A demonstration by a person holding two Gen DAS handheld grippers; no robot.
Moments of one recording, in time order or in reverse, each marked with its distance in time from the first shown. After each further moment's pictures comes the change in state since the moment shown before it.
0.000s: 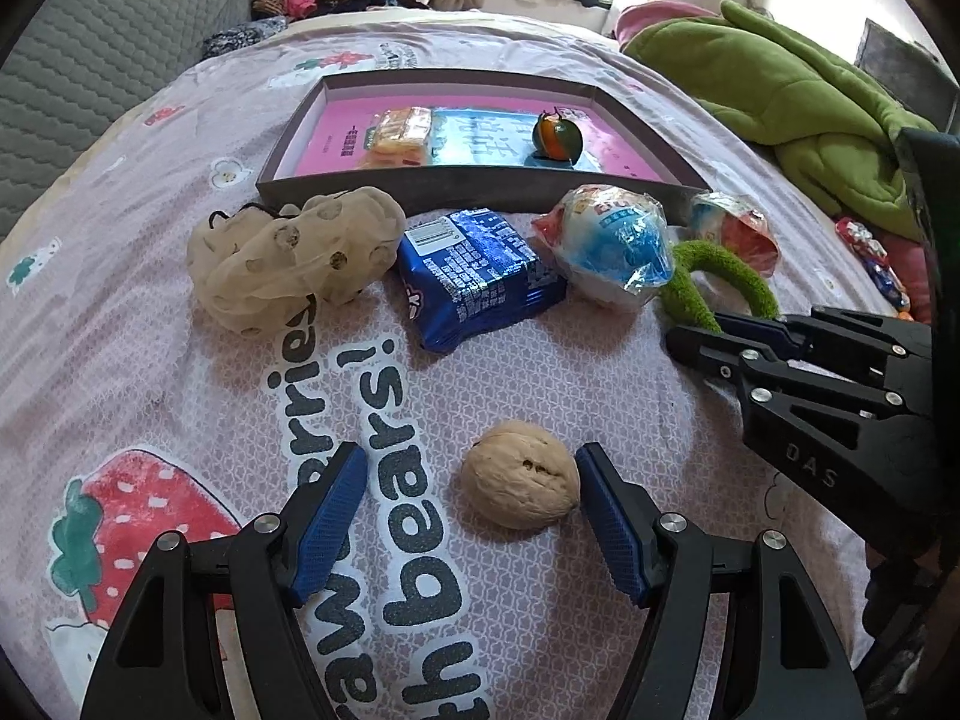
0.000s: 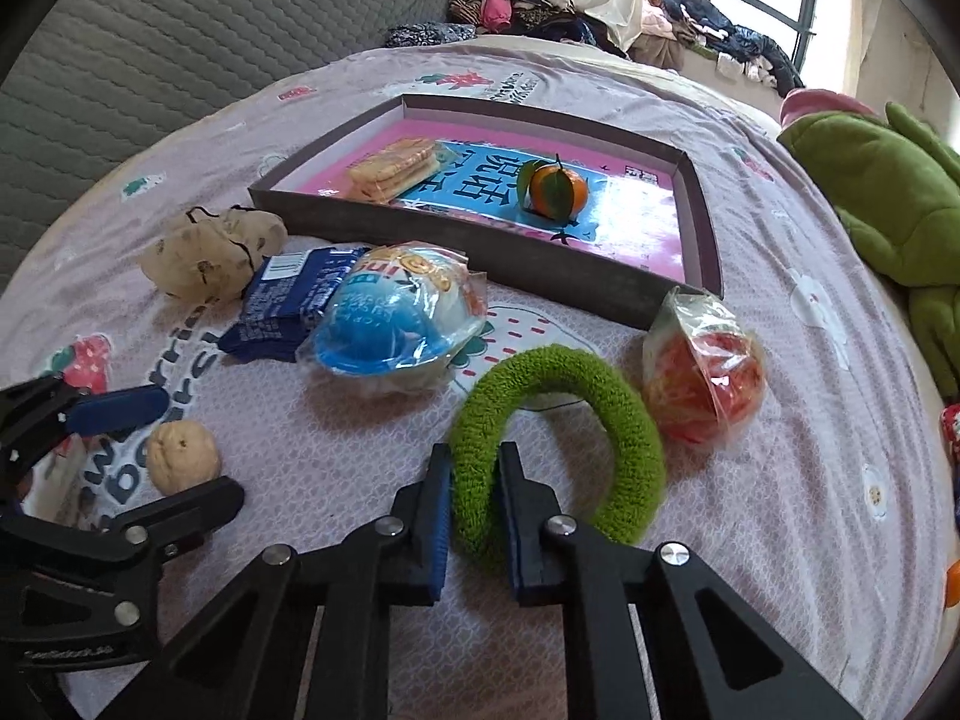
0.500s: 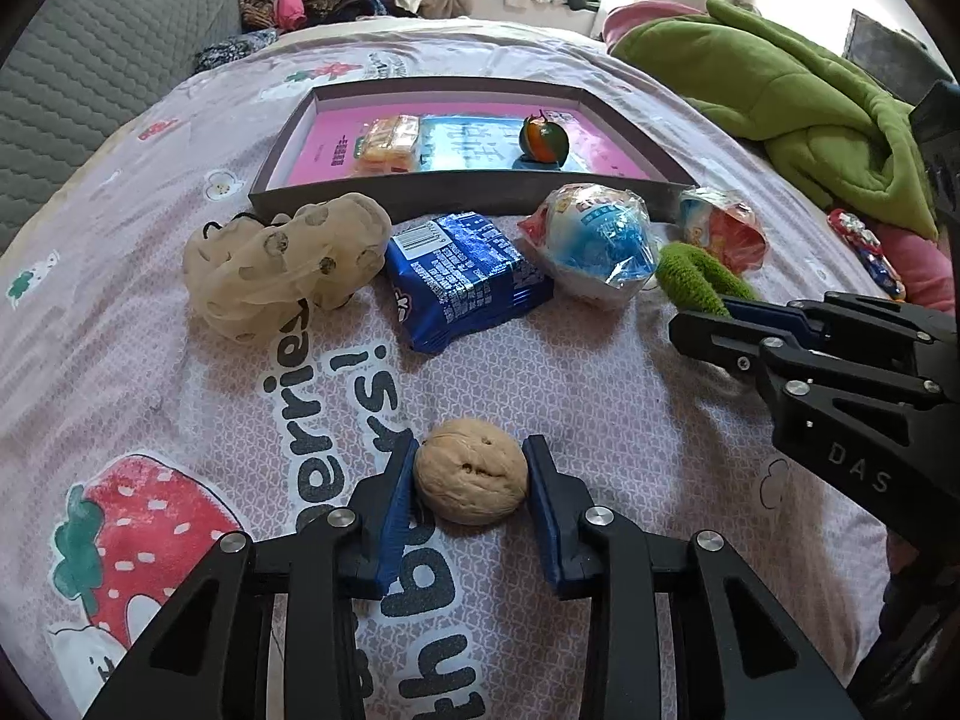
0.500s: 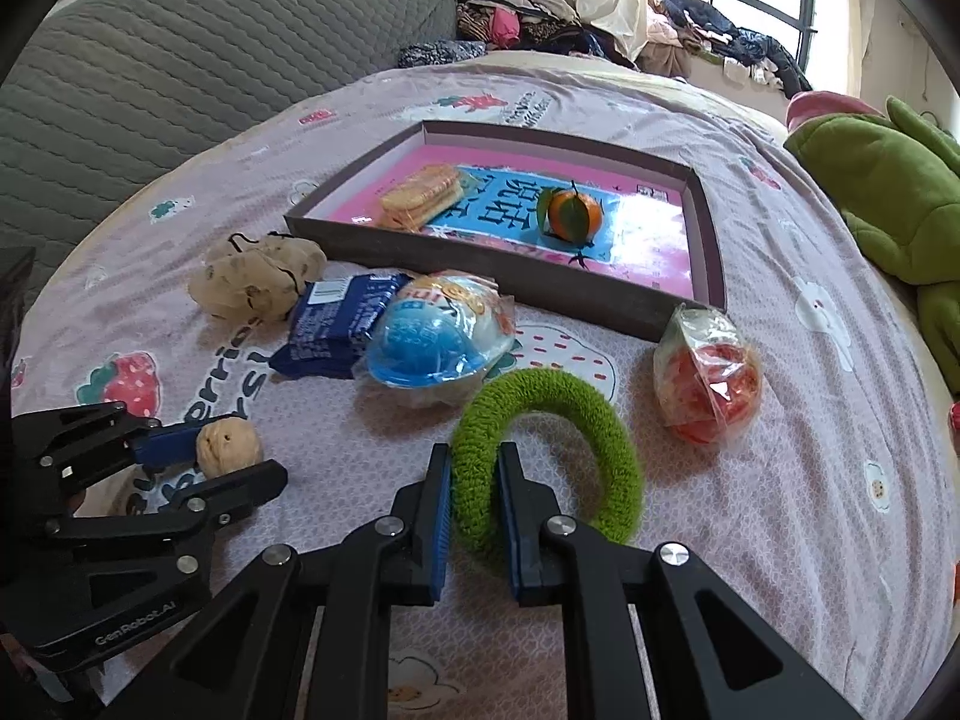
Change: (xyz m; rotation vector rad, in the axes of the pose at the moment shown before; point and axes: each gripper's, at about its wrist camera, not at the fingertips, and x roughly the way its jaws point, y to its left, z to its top) left arm -0.003 -0.003 -0.005 0.034 -0.019 -0.001; right arm -0.022 0.006 -0.002 0.010 -0.048 0.050
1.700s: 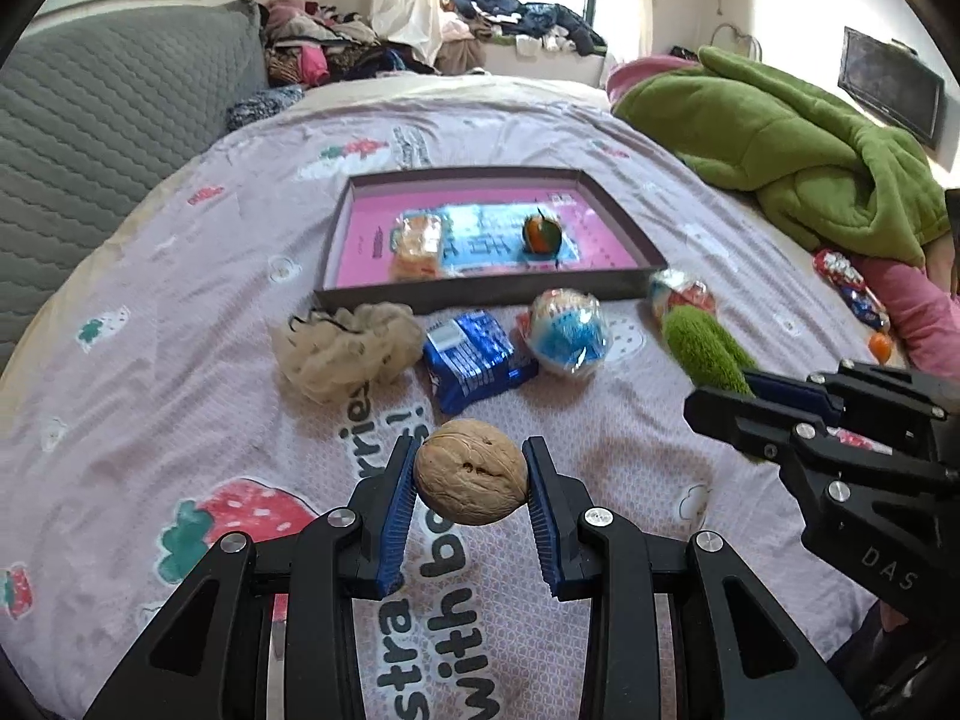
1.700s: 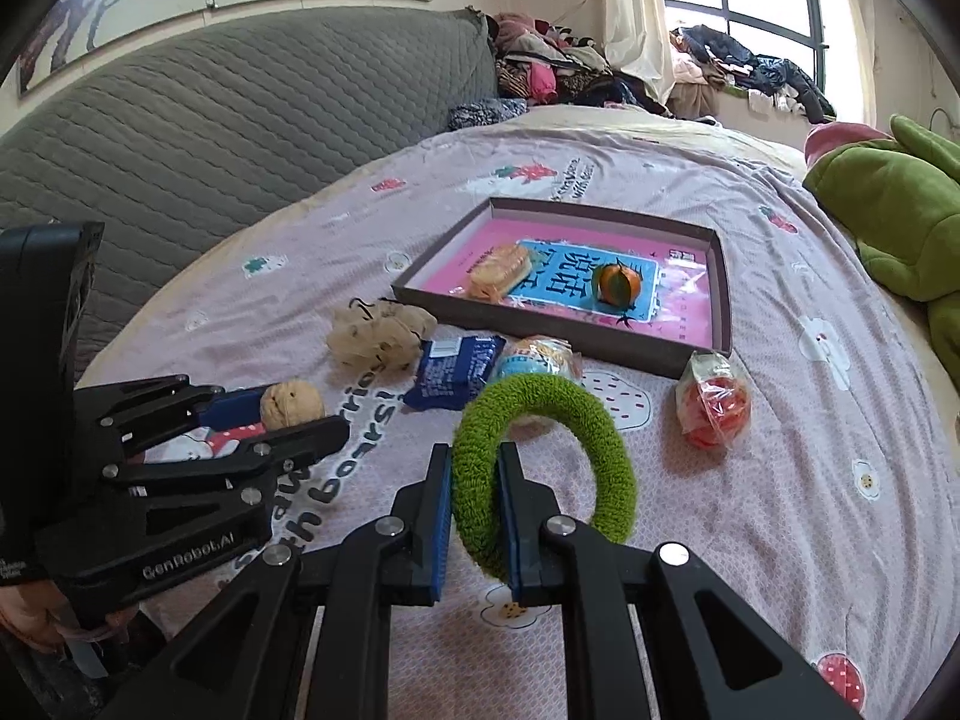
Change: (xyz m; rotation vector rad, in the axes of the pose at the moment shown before) left arm -0.082 -0.007 0.010 0.002 -0.128 0.063; right arm -0.080 0.017 -0.005 0.015 -0.133 0.136
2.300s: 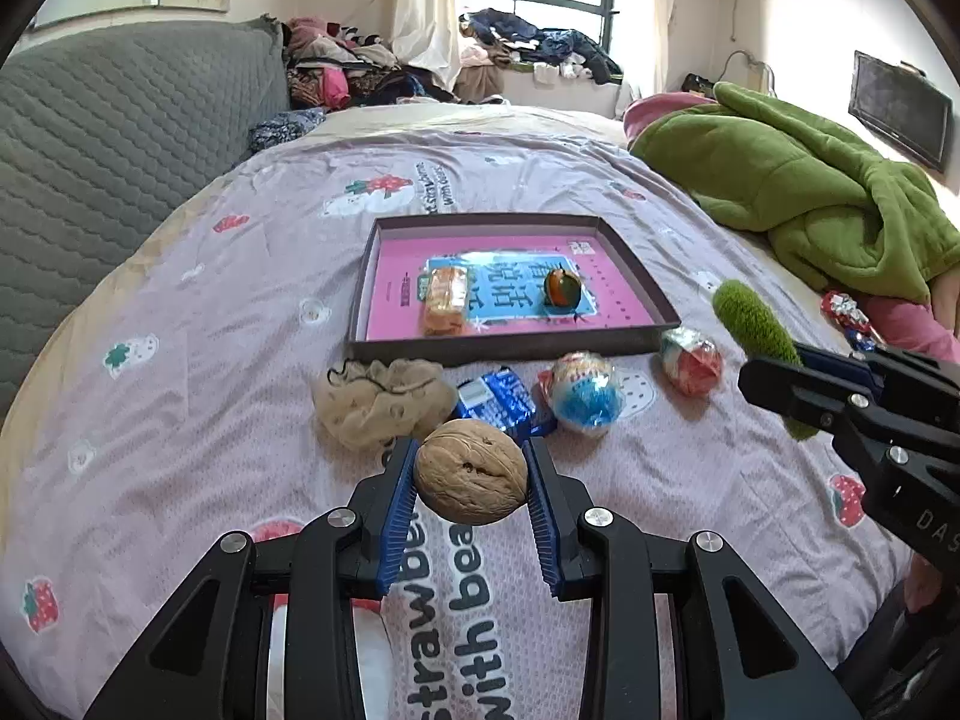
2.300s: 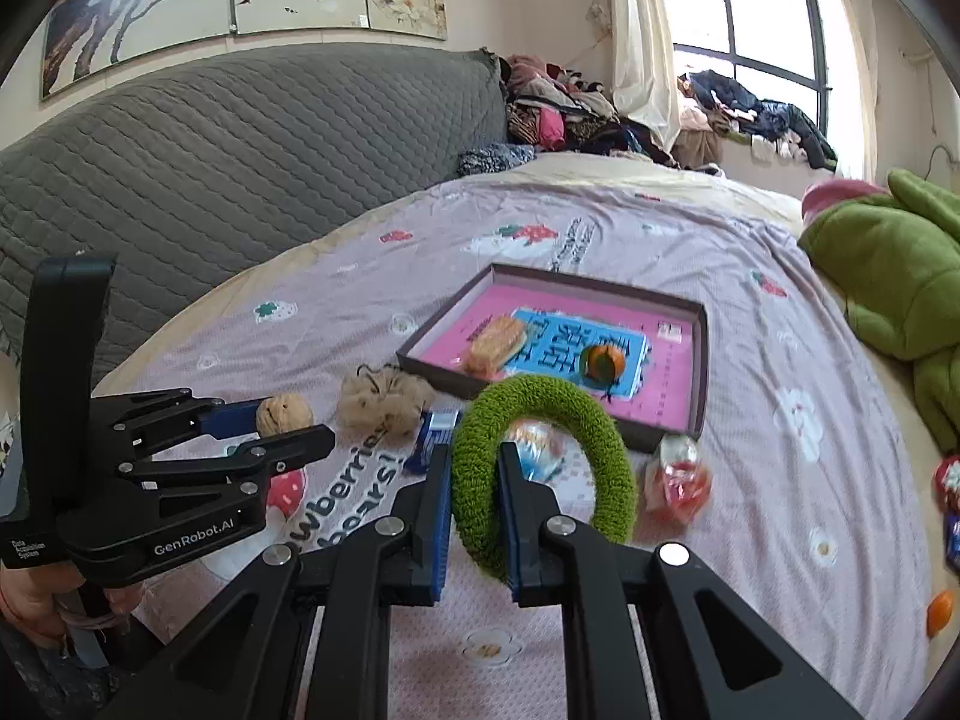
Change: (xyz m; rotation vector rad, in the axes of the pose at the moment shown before) left arm -0.021 0.011 0.024 -0.022 -0.058 0.025; right arm -0.033 0.001 0.033 -0.059 -0.097 -0.011
